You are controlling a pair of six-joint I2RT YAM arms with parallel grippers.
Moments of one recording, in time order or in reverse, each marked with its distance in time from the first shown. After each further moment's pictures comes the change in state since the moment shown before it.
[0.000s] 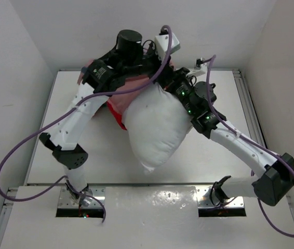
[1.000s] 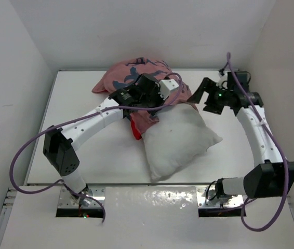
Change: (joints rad) left arm -0.004 -0.109 -0.789 0.269 -0.192 -0.077; right arm -0.546 0.063 0.196 -1.126 -0.510 -0.290
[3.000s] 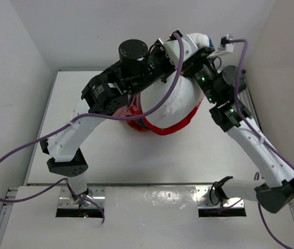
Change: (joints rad) left arm -0.279 0.091 0.914 -0.150 -0.294 0.257; right arm 0.446 -0.152 0.050 0.895 0.439 0.124
